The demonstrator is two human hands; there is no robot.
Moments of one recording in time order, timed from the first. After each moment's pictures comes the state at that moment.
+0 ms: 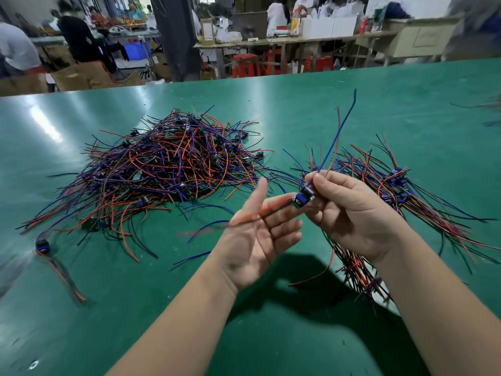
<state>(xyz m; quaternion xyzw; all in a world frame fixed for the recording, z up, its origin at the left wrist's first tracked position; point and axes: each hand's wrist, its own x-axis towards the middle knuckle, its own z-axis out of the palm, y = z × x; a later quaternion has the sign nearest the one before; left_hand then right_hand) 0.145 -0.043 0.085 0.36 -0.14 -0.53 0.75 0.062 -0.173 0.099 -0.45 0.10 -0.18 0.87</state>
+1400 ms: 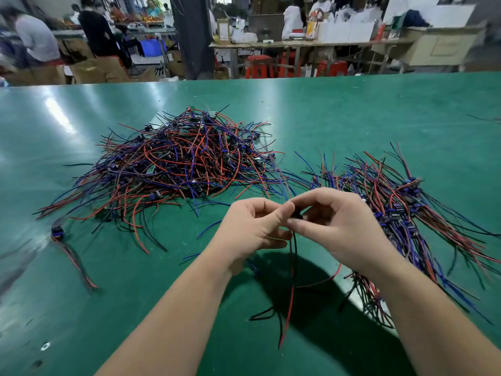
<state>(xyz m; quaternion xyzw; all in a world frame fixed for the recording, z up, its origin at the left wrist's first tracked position) 0.162 -0.036 0.075 0.61 -0.24 -0.35 0.67 0.061 -0.156 0.088 -0.85 0.10 -0.24 0.46</state>
